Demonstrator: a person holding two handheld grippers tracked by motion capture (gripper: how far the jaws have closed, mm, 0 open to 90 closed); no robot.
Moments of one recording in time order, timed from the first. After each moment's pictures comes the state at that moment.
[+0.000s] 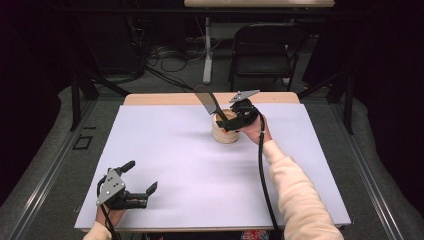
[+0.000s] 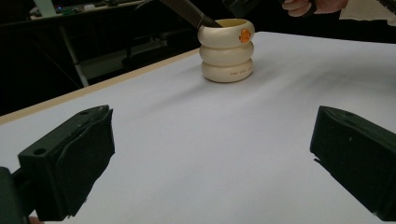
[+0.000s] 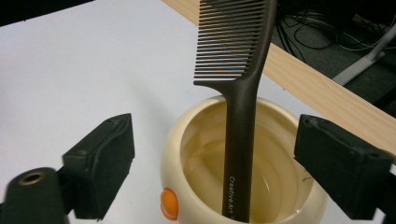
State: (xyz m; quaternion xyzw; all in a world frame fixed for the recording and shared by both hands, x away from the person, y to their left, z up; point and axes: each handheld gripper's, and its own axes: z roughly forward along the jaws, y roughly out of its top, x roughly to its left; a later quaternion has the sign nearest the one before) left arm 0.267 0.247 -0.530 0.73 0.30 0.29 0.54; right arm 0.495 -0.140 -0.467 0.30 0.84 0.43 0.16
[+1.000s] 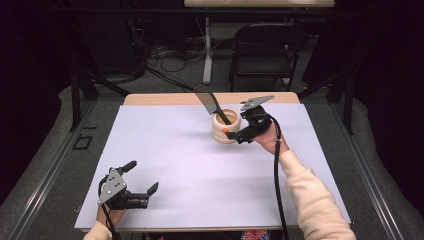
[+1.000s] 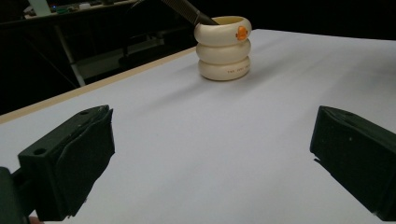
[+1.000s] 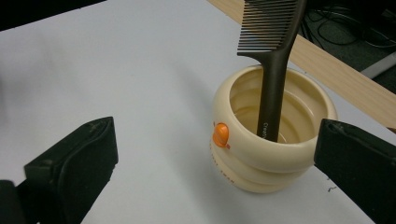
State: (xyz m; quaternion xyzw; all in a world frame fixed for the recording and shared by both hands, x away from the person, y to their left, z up) left arm 0.268 0.246 -0.530 0.73 0.29 0.28 0.54; right arm 0.446 -0.169 -0.444 0.28 0.85 0.43 0.13
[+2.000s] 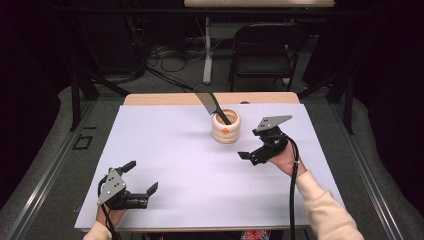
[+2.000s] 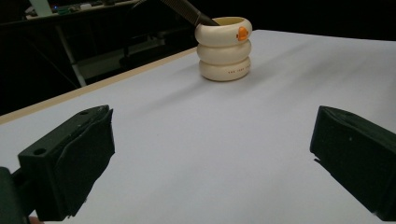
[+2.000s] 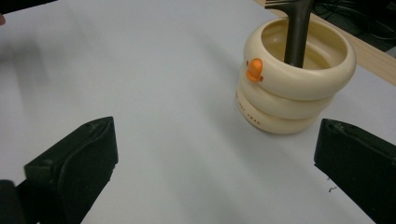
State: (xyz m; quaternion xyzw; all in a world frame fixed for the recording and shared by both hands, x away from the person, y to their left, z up) left arm 0.267 0.247 -0.530 0.73 0.30 0.28 0.54; right arm 0.384 -0.202 -0.455 0.27 0.85 0.43 0.12
